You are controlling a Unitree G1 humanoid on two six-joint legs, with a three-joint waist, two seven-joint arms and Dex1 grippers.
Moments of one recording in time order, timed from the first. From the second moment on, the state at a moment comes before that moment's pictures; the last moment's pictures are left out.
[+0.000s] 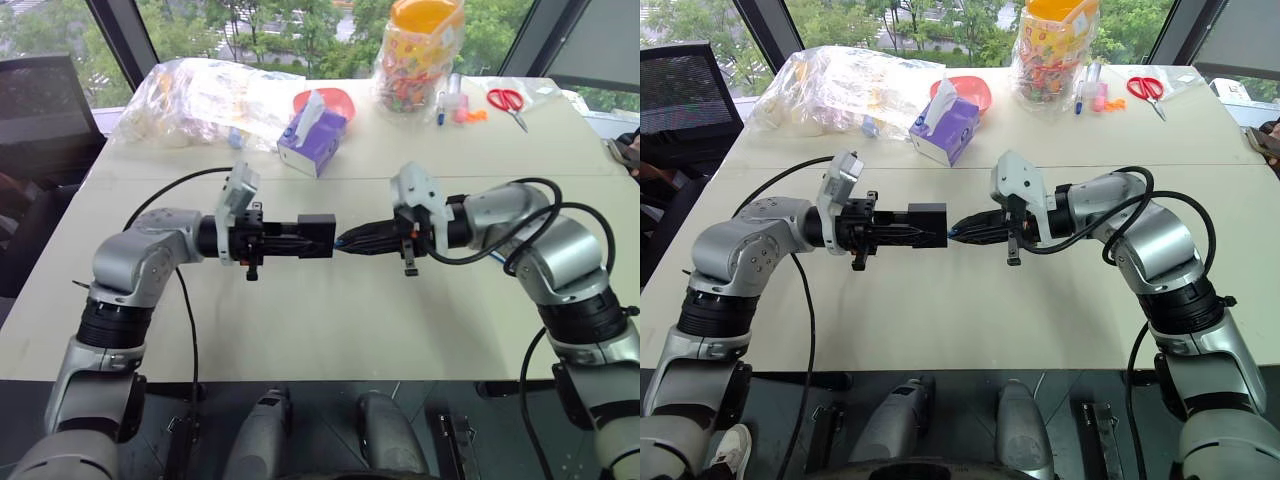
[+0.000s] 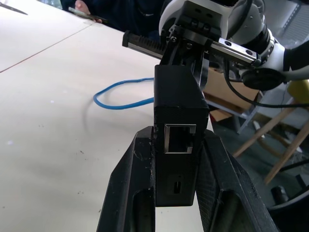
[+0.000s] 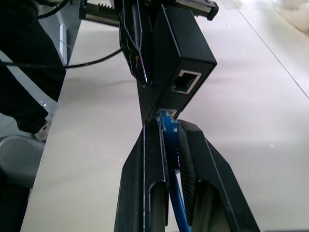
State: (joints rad) left arm -0.62 0.61 -0.02 -0.07 -0.68 0.74 -1.23; right arm -0.71 -0.78 0.23 -0.16 0.43 0.63 1.15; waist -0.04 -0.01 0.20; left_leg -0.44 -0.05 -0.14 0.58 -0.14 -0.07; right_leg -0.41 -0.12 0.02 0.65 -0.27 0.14
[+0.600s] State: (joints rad) left arm -0.54 0.58 -0.07 -0.04 -0.50 0.47 -1.18; right arm -0.84 -0.66 0.21 0.37 0.07 0.41 0.80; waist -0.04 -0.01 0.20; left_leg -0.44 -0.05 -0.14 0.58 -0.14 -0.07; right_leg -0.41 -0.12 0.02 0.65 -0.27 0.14
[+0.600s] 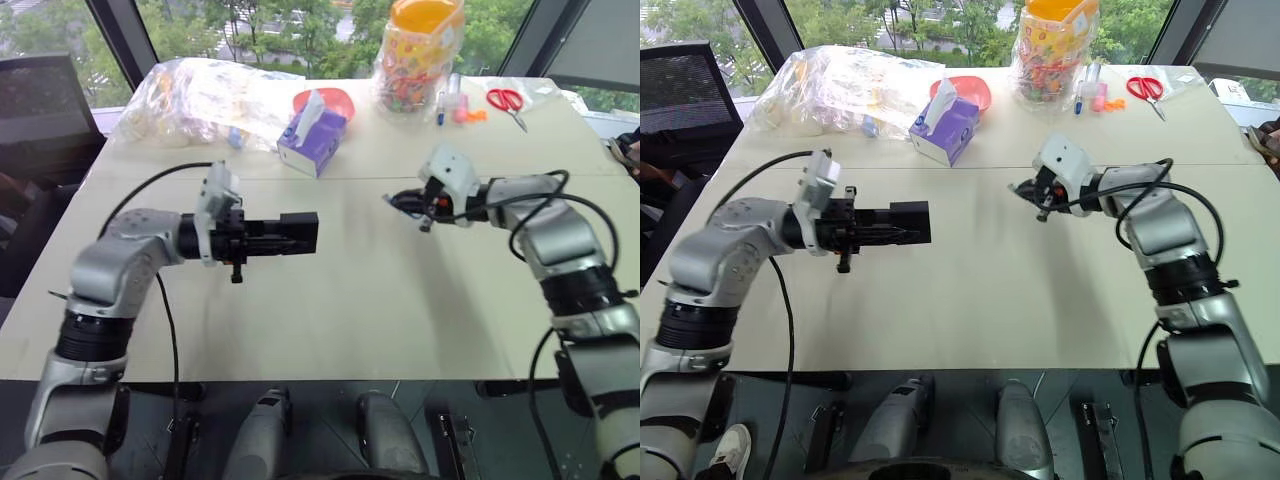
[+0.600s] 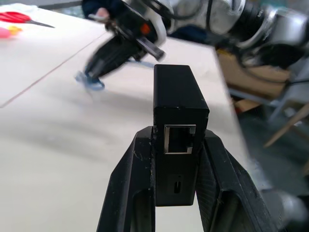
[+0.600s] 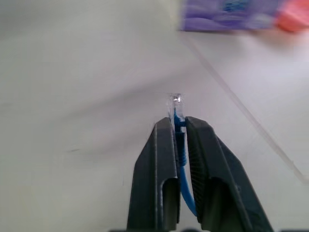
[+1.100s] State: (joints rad) left arm -0.60 0.32 -0.08 0.33 -0.32 0.16 -0.93; right arm -0.80 -0.61 0.21 0.38 -0.03 0.41 0.76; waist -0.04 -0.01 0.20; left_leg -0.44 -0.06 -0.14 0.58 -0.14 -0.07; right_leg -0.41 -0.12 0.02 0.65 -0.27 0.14
